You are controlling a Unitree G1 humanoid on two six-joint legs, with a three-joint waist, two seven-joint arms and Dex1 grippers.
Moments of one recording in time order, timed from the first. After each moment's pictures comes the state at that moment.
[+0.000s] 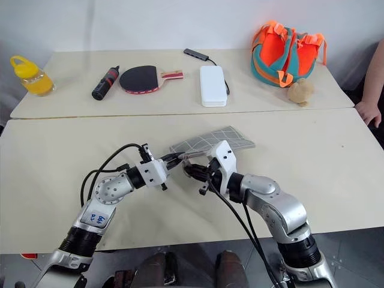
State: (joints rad) left arm -0.34 0.41 -0.17 0.04 0.18 -0.35 -0.50; right arm -0.36 -0.39 0.16 -0.39 0.55 0.74 0.58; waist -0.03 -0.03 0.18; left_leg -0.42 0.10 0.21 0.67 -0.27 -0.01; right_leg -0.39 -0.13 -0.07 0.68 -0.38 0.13
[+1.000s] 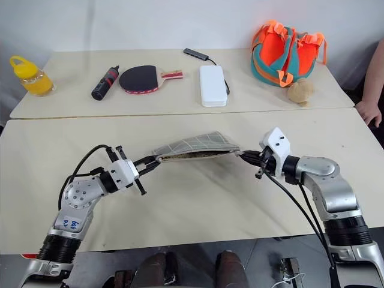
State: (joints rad) left arm -0.26 0.51 -0.04 0.06 -0.07 -0.41 -0.67; right arm -0.41 -0.73 -0.01 -0.03 0.39 0.42 0.92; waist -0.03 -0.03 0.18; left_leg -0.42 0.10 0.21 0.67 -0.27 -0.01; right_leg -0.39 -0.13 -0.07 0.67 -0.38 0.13
